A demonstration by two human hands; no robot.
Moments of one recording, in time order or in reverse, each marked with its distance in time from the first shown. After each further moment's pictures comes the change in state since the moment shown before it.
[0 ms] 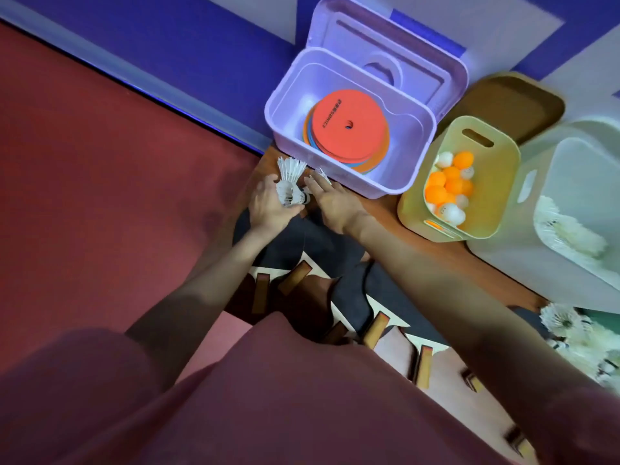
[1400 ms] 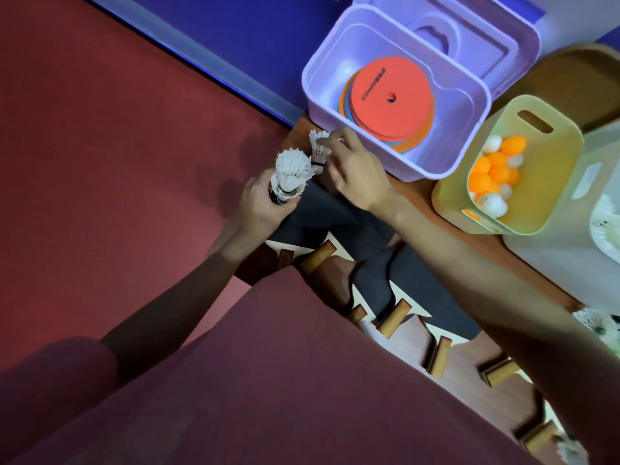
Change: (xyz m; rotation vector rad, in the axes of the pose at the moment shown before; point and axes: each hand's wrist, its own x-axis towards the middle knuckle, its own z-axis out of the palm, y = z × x) left_hand -0.038 -0.050 -0.050 -0.042 0.086 0.136; right_hand -0.003 -0.034 -0.029 0.224 0.442 -0.247
